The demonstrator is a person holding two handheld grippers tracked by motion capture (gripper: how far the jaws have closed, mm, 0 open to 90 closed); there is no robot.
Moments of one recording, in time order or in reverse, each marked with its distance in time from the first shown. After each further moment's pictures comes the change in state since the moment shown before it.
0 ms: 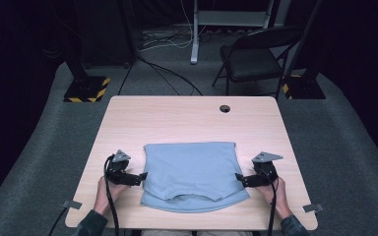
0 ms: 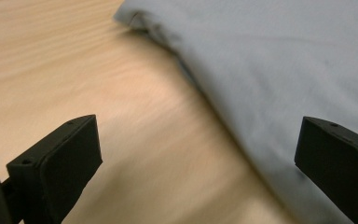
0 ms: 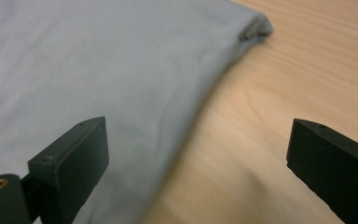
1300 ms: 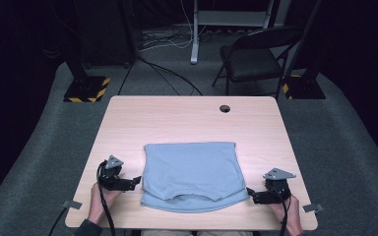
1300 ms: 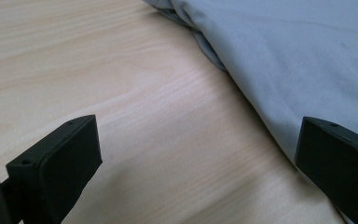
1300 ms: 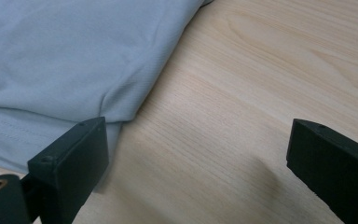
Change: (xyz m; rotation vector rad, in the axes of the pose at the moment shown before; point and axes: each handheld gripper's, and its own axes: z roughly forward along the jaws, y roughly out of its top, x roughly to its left) left arm 0.001 -0.008 -0.008 -0.009 0.050 -0.013; right arm 0.011 -0.040 -0.035 0.028 -0.080 0.018
